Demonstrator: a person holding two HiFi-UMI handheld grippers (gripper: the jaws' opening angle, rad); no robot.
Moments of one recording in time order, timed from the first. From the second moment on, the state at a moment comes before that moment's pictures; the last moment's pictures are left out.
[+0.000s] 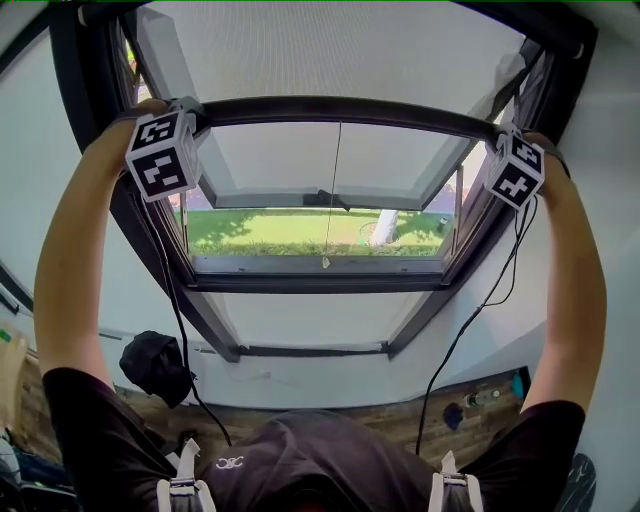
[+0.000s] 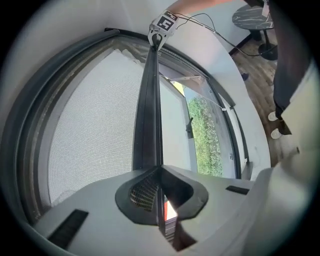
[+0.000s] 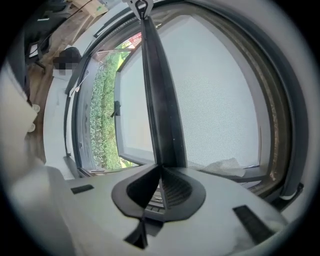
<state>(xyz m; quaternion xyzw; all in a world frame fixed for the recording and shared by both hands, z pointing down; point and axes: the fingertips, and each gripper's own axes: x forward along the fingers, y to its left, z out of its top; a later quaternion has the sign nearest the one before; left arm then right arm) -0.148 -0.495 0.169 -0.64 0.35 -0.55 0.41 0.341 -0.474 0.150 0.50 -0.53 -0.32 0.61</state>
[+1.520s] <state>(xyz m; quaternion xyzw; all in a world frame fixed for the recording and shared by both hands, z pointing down) -0.145 -0.497 0.440 -0.67 0.26 -0.62 0.33 0.346 -0.477 0.418 0.45 -0.53 -0.23 0.68</state>
